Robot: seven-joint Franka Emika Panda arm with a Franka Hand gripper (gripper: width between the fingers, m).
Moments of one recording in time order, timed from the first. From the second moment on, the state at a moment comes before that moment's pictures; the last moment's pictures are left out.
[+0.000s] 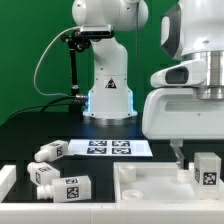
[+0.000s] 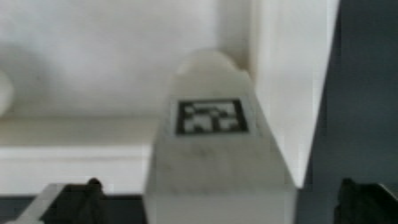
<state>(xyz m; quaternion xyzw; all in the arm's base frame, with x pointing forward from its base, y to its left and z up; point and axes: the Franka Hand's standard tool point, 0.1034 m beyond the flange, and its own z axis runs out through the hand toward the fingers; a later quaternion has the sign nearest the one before) 0.638 0.109 0.073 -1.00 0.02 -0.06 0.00</state>
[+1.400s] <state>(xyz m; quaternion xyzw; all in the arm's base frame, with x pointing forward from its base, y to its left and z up) 0.639 0.106 0.073 -0.83 0.55 -0.05 0.04</state>
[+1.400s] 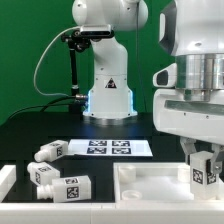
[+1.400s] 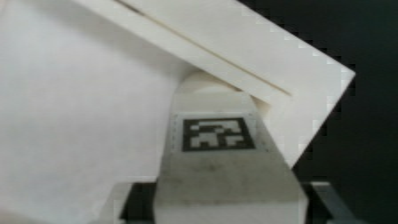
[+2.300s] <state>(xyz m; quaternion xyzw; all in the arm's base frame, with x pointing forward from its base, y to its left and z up) 0.639 0.109 0.072 -0.56 0.82 -0.01 0.08</state>
